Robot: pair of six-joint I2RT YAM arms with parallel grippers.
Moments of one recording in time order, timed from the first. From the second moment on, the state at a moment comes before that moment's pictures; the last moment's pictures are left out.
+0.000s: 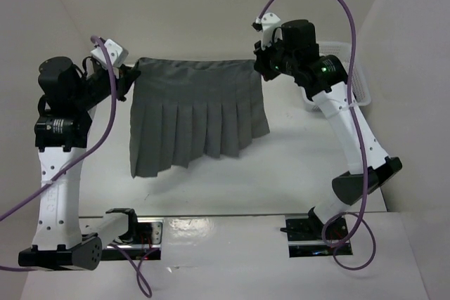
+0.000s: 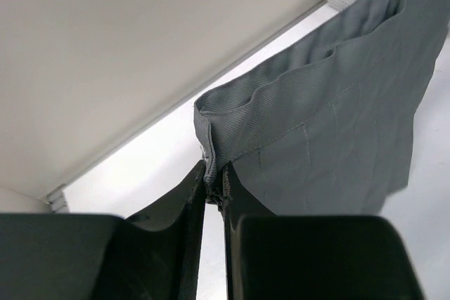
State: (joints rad) left arm 0.05 1.07 1.52 -0.57 0.57 0.33; right arm 0.45 1.61 2.05 -0.88 -0.11 -0.16
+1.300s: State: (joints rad) left arm 0.10 0.83 1.38 -0.82 0.94 0.47; right arm 0.42 1.07 1.62 -0.86 -0.34 -0.30
